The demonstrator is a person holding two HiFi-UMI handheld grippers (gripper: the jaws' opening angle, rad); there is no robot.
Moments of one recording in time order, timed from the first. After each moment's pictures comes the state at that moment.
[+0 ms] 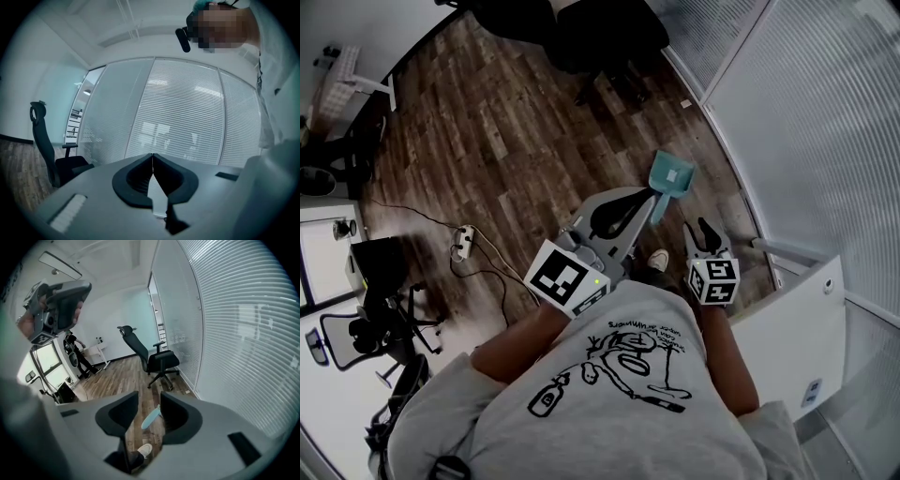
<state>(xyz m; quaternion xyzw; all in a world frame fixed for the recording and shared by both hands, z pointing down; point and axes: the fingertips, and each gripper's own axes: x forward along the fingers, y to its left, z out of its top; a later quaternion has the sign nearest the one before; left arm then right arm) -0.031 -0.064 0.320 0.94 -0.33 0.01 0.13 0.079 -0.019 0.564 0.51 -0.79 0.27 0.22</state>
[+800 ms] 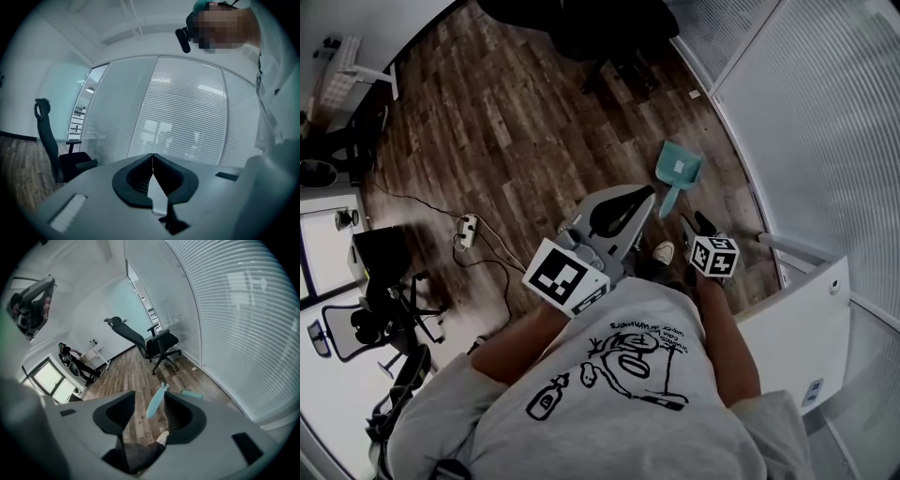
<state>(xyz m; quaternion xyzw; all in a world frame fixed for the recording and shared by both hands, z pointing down) -0.047 -0.065 0.336 0.93 -0.34 0.02 0.15 0.068 -0.020 0.667 0.48 -0.75 0.41 0.21</state>
